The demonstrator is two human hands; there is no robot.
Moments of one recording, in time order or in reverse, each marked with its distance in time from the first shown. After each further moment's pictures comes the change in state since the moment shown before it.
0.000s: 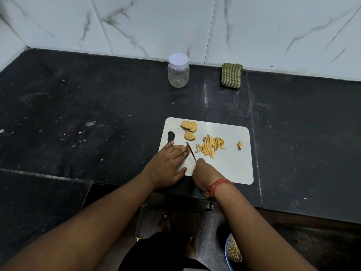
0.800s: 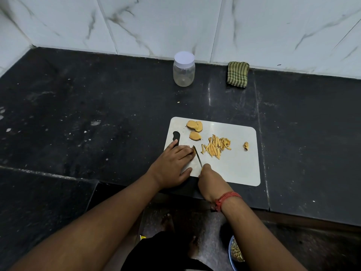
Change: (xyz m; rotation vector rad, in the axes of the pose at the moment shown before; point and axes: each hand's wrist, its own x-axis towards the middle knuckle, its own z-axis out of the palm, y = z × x) left_hand -0.002 -0.003 0.001 -0.004 -0.001 0.004; right_hand -0.006 0.008 0.025 0.108 0.003 -0.063
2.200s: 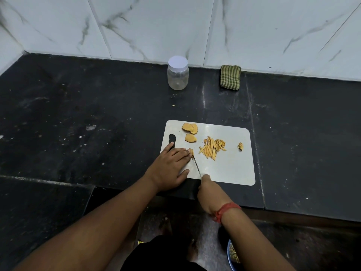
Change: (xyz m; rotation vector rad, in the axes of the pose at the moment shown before) left_hand 0.001 0.000 0.003 0.032 -0.034 -0.020; right_hand -0.026 0.005 0.003 -0.033 -0.067 0.049
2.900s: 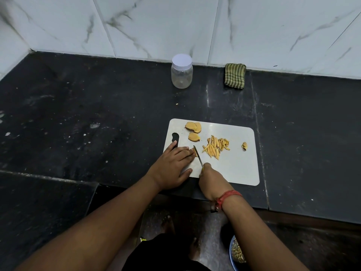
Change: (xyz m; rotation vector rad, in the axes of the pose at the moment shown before) left_hand -0.002 -0.001 0.000 -0.029 0.010 0.026; right_hand 0.018 -0.010 -0.016 0.050 0.079 -0.037
